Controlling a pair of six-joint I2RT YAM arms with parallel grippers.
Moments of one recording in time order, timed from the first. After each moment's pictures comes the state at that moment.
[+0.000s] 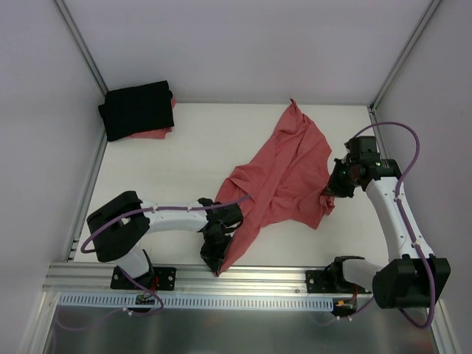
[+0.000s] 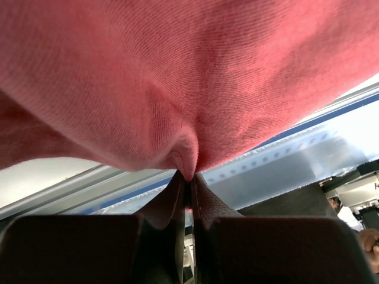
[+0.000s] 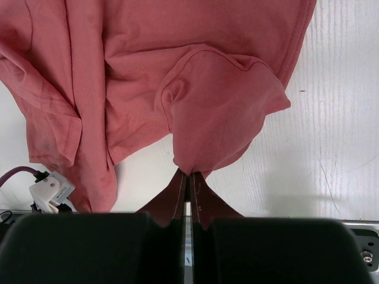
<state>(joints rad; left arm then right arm) -1.07 1.60 0.82 -0.77 0.41 -0.72 0.05 1.17 1.08 -1.04 -0.15 0.40</state>
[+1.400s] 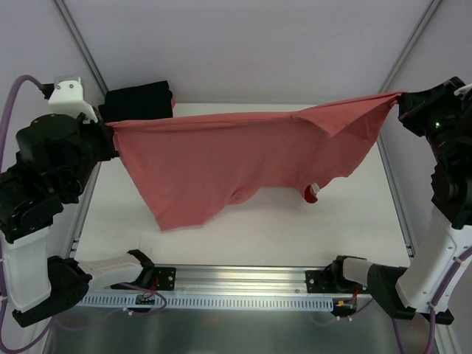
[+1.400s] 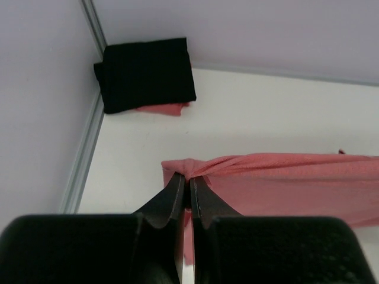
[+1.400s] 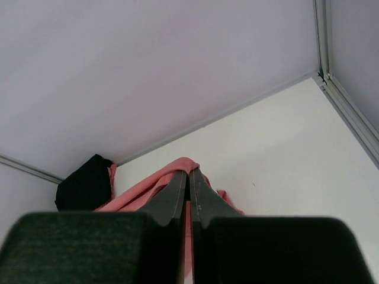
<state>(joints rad) -0.65 1.13 2.12 -1.35 -0.70 -0.27 -0.08 1.24 2.27 -1.16 0.02 0.50</state>
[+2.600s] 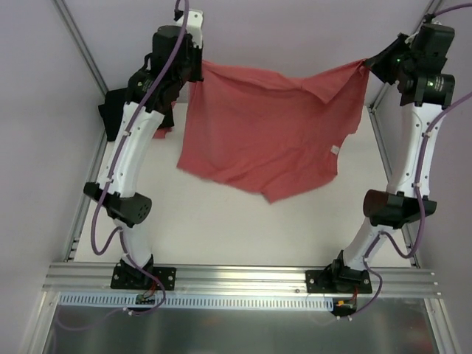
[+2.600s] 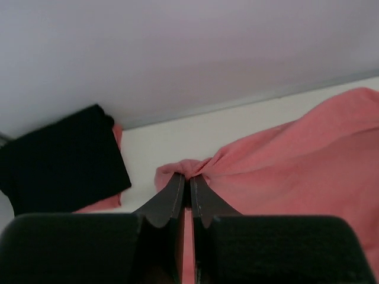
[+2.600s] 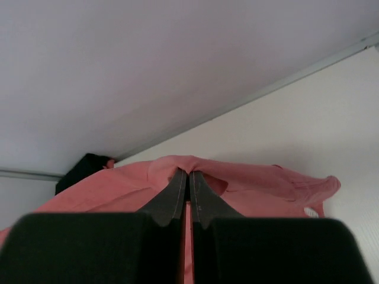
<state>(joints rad) -0.45 1.89 2.42 -0.85 -0.26 -0.01 -0.12 1.89 2.51 -1.00 -0.18 0.55</state>
